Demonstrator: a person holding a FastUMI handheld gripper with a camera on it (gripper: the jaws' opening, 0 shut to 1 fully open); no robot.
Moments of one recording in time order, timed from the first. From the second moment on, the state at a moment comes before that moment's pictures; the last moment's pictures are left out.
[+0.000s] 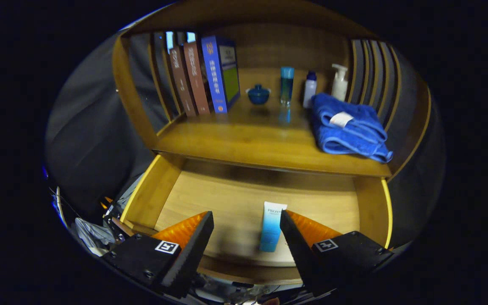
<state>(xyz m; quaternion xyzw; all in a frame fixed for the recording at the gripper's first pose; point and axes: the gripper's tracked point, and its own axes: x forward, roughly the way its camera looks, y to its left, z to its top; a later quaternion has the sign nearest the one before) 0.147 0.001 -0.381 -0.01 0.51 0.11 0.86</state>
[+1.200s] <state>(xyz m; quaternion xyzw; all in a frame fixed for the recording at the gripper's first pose) 0.135 -0.046 -0.489 -0.02 0.69 0.04 0.72</state>
